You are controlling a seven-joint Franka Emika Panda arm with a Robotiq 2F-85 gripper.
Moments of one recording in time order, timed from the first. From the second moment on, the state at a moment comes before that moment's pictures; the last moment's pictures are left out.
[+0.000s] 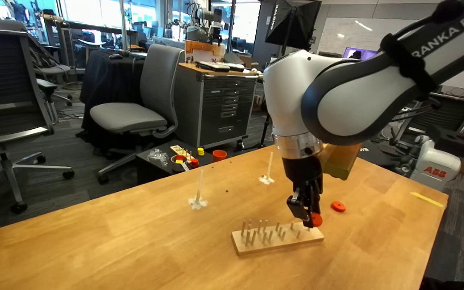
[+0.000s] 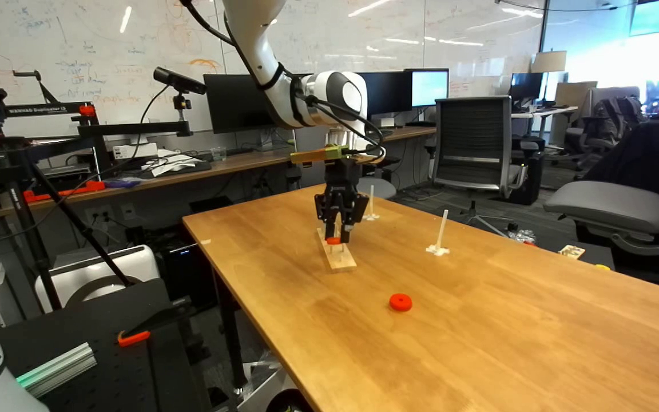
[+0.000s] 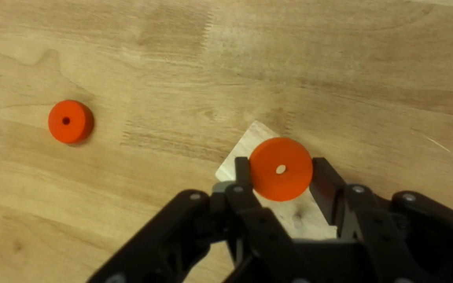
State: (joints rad) arm 0.30 0.64 0.04 -1.79 -0.20 2.03 0.22
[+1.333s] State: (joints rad) arm 0.31 0.63 0.06 -1.82 -0.21 2.14 0.22
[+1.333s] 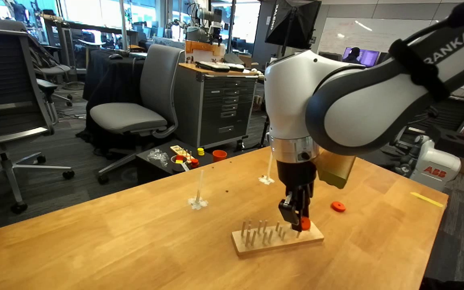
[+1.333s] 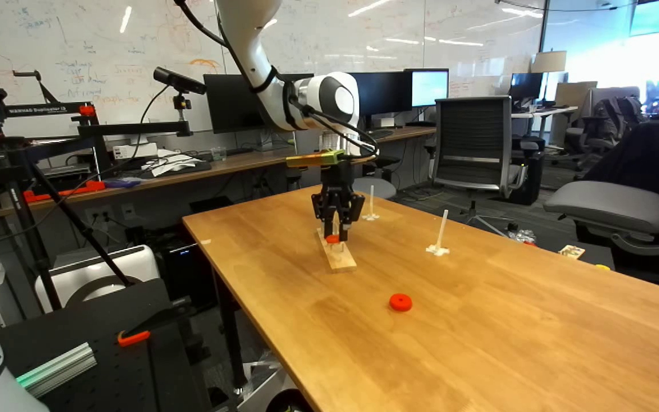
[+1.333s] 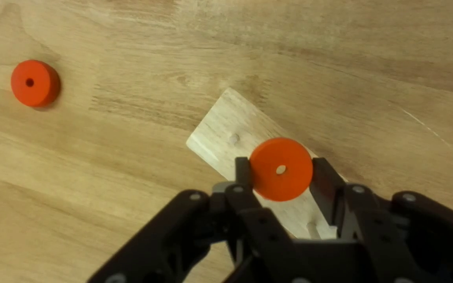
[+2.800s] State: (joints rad) arm 0.32 0.63 0.06 -1.84 -0.21 2.16 0.22
